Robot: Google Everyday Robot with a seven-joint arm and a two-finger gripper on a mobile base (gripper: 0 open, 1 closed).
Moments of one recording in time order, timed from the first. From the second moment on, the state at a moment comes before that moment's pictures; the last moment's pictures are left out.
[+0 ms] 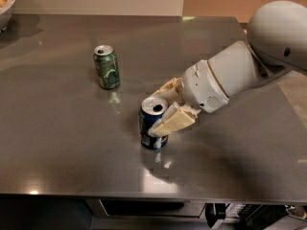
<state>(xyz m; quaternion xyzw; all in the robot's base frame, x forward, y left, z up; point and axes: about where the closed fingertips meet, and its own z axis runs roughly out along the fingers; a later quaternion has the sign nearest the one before) 0.441 -0.012 0.894 -0.67 0.61 0.28 0.31</state>
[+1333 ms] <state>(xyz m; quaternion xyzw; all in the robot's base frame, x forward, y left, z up) 0.466 -0.060 0.936 -0.67 0.67 0.19 0.27</state>
